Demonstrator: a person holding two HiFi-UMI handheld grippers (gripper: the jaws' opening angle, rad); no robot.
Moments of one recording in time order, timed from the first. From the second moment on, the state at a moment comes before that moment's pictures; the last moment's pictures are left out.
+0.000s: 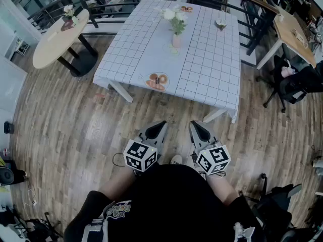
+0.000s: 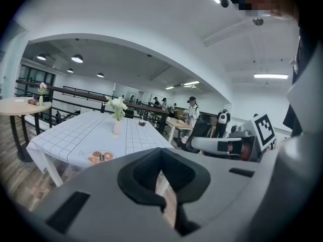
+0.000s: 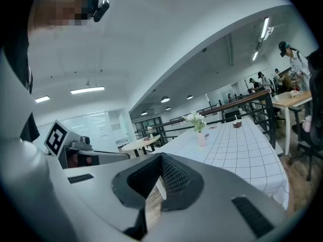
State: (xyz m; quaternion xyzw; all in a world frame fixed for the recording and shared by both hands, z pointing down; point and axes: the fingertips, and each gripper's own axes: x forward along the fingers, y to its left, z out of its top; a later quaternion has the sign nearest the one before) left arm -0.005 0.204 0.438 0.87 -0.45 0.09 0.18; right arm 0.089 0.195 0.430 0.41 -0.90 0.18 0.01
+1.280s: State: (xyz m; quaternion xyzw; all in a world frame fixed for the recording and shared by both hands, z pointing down) left arm 0.011 0.189 0.436 0.87 -0.44 0.09 0.19; right arm 0.106 0.178 0.423 0.39 -0.90 0.17 -0.02
